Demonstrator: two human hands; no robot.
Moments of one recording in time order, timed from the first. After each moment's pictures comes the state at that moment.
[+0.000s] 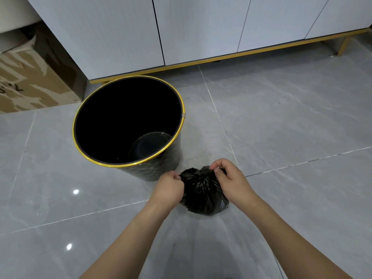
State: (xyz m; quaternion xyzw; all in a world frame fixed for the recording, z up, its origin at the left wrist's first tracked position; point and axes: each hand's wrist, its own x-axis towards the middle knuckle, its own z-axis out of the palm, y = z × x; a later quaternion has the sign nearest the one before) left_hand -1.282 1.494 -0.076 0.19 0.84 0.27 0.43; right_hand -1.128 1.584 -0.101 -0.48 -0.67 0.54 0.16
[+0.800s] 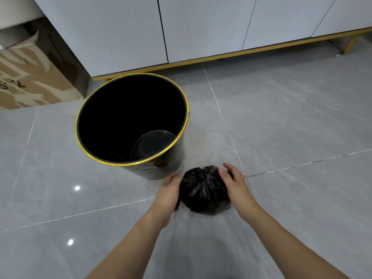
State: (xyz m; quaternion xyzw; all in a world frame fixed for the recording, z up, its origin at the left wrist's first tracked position) left_hand -1.282 1.478 -0.097 0.05 0.75 0.39 0.53; right_hand -1.123 1.575 -0.136 -0.57 -0.52 0.62 0.16
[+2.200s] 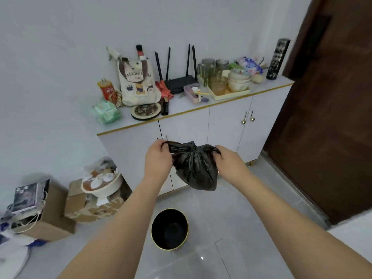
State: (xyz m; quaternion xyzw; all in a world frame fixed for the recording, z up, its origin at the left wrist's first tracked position) left_hand -1.340 1.542 0.825 0.34 0.74 0.52 0.27; right_hand -1.146 1.599 0.830 -0.53 -0.75 0.34 0.20
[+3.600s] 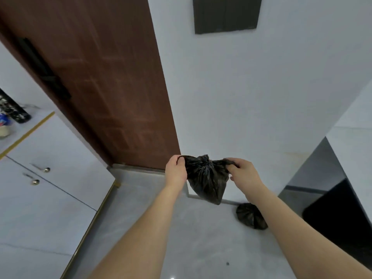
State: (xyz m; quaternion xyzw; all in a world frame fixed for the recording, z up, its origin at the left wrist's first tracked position) left_hand -0.614 1.653 0.730 0.57 0.51 0.27 0.58; right_hand -0.486 1.497 0.786 -0.74 -0.24 0.33 0.53
